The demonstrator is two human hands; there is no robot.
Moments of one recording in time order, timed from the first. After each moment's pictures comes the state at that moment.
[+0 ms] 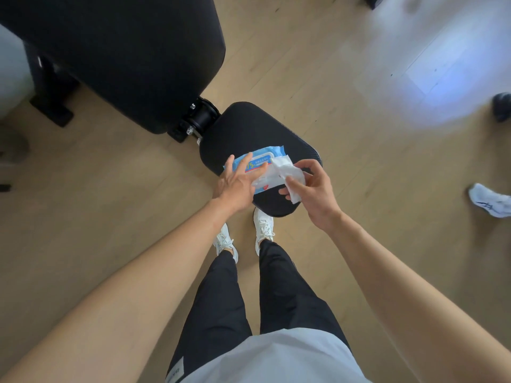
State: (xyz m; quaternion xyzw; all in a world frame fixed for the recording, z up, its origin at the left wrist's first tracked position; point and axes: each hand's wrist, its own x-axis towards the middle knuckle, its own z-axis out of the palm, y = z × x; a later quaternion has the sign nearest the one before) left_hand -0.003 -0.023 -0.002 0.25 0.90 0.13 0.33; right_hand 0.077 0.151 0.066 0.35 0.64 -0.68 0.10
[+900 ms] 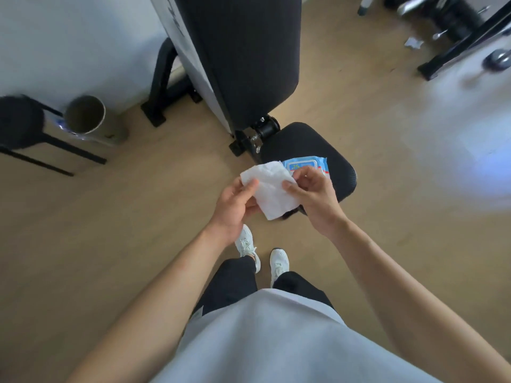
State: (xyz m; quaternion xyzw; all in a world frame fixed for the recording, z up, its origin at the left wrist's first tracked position) left_hand 0.116 -0.126 0.173 -0.22 0.56 0.76 0.24; right_hand 0.116 0.058 0.175 0.15 0.64 -0.74 0.15
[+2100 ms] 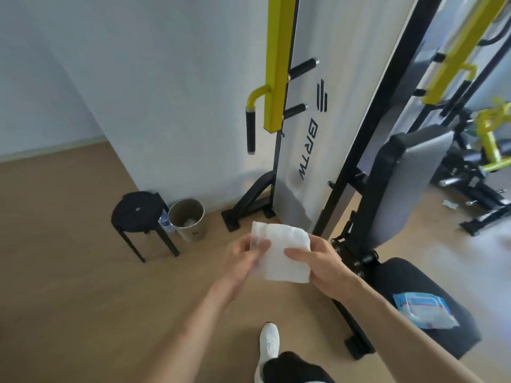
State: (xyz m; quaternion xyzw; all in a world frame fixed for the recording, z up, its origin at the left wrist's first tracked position) left_hand 0.068 -0.536 0.310 -0.15 0.66 0.73 0.10; right_hand 0.048 -0.346 0.327 0.00 0.63 -0.73 0.24
